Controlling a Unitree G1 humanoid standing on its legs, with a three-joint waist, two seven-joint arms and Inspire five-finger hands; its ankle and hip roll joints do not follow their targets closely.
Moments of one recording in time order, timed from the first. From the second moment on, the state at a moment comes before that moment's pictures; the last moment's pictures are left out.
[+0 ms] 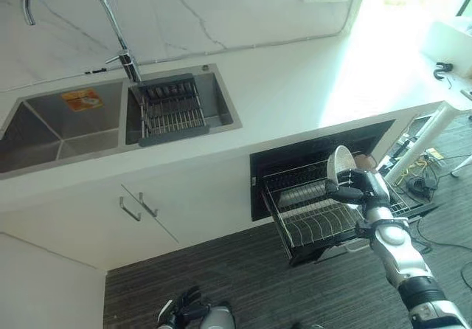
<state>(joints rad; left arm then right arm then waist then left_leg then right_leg) 0.08 0.23 -0.06 1.14 -0.31 -0.20 -0.21 -0.28 -0.50 0.11 0.54 0.29 -0.03 -0.14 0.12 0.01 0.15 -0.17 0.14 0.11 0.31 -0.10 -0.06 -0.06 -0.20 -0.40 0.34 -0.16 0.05</state>
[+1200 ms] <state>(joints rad) -0.14 0.35 -0.25 0.87 -0.47 -0.15 -0.24 -1.07 -0.66 0.35 1.07 0.25 0.12 -0.19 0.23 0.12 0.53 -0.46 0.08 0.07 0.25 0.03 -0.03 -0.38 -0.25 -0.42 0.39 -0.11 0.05</state>
